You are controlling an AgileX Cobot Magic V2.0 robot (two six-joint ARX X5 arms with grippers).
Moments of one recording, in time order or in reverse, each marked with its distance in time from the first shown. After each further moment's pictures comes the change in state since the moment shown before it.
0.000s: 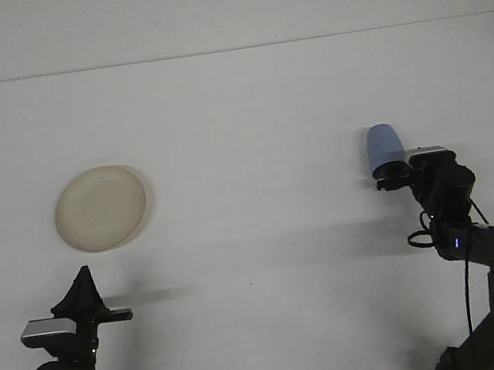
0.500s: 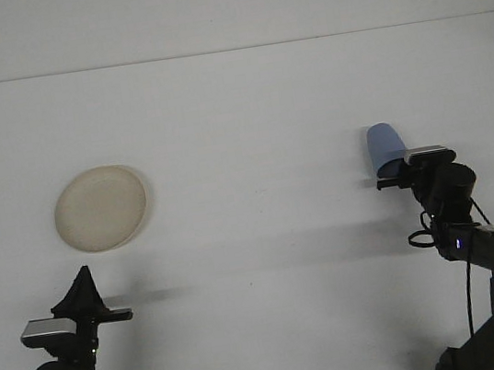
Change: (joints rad) left arm 0.000 0.000 0.000 0.000 0.000 0.000; right arm 0.002 -0.042 0.002 -0.058 0.001 -0.008
